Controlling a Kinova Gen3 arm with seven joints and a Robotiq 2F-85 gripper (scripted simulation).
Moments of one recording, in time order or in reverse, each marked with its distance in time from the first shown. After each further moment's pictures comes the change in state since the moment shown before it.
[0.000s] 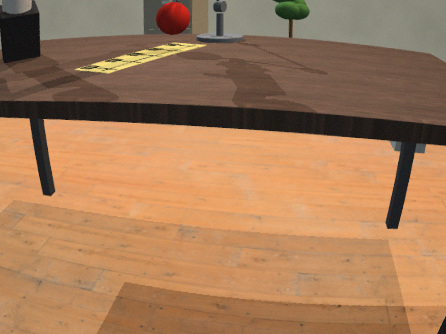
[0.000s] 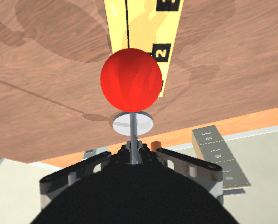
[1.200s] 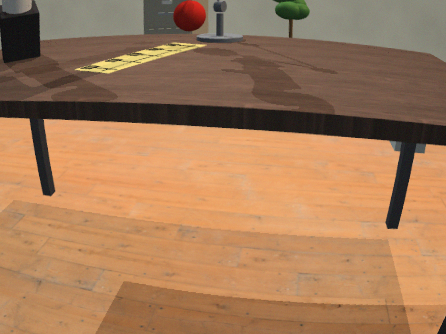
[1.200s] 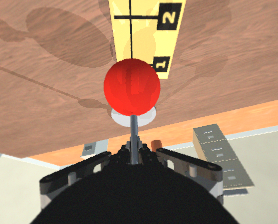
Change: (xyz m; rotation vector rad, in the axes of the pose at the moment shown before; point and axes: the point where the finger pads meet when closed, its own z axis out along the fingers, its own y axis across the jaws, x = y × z) arm -0.045 -0.004 0.042 0.001 0.000 -0.010
